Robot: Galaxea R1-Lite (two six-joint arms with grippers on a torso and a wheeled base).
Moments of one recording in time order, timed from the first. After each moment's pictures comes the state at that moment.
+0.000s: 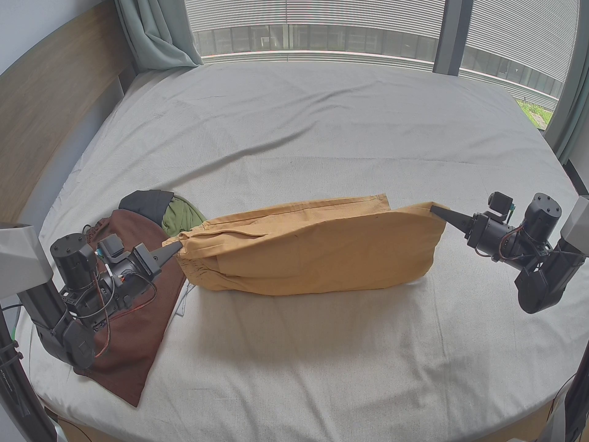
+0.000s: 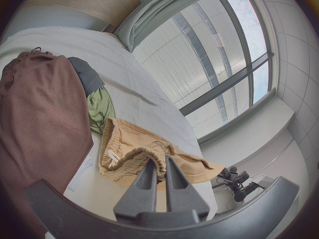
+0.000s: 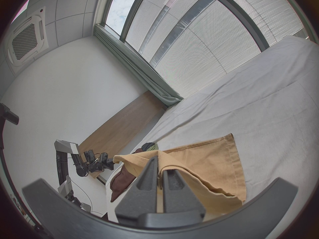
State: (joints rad) left arm -0.08 2.03 -0.40 -1.55 -0.45 -0.78; right arm 0.03 2.10 -0.69 -1.54 0.86 0.56
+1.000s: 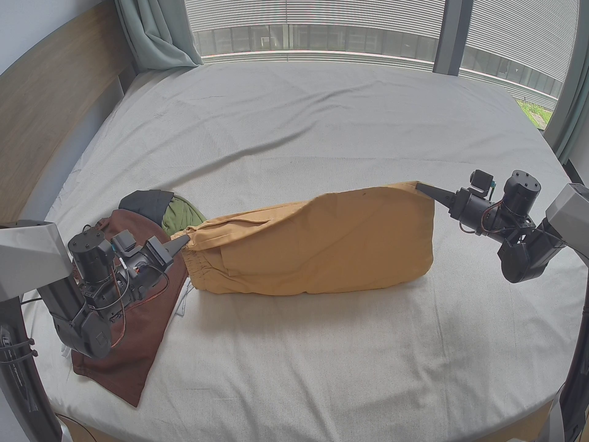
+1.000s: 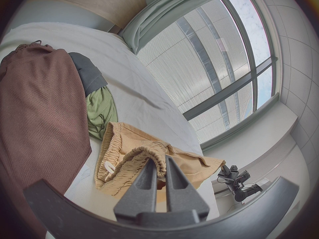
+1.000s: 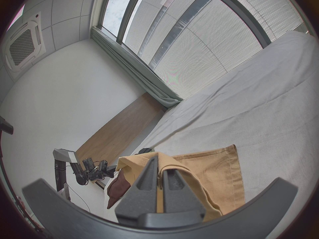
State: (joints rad) left arm -0.10 2.14 -0.52 -1.55 -0.38 -0.82; right arm 0.04 2.21 -1.03 -1.33 0.86 0.60
